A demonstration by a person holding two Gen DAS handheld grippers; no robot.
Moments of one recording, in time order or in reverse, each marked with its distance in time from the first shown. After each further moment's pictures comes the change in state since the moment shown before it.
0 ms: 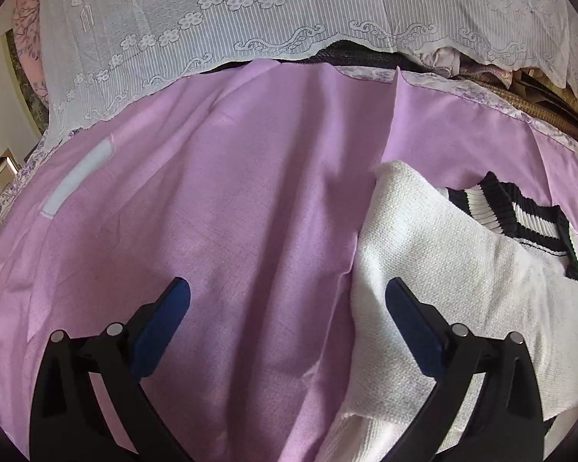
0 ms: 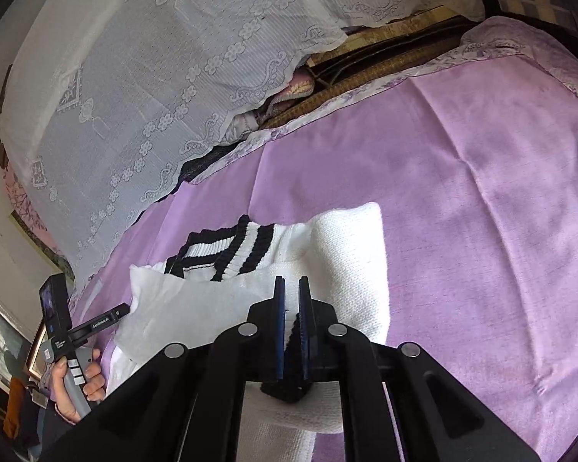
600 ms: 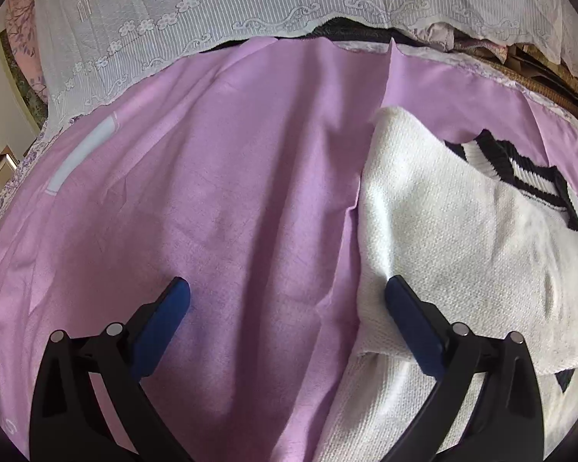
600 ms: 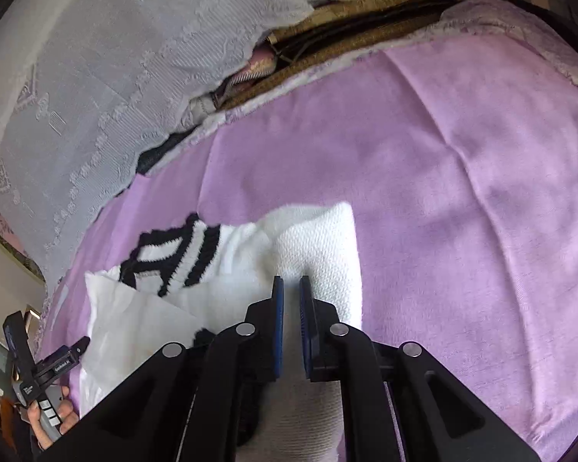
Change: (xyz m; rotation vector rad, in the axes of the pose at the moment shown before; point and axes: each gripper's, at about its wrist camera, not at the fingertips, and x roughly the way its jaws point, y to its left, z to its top) left arm 0.000 0.002 -0.027 0.020 0.075 0.007; right arm 0.049 -0.017 0.002 0.018 0.123 -0.065
